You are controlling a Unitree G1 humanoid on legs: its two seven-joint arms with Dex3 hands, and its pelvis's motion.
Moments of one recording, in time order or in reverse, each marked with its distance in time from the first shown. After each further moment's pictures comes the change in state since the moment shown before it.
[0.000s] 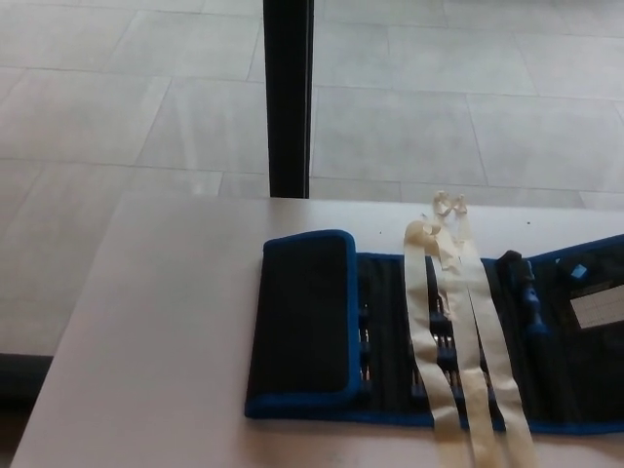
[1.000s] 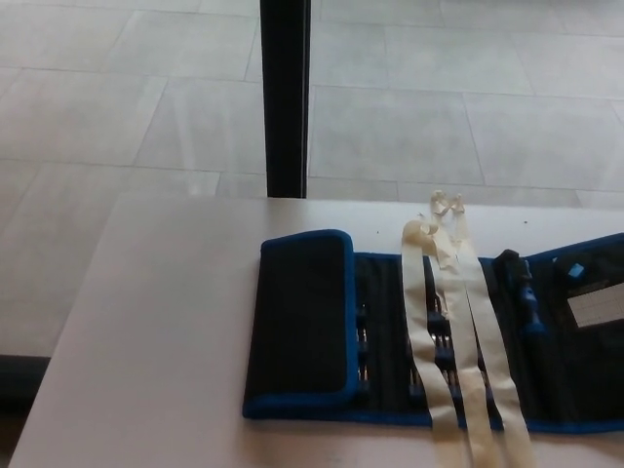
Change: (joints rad) left_arm 0.018 0.013 0.008 0.008 -0.023 -0.007 0.005; right_arm 0.181 -0.075 0.434 0.114 0.034 0.368 0.228
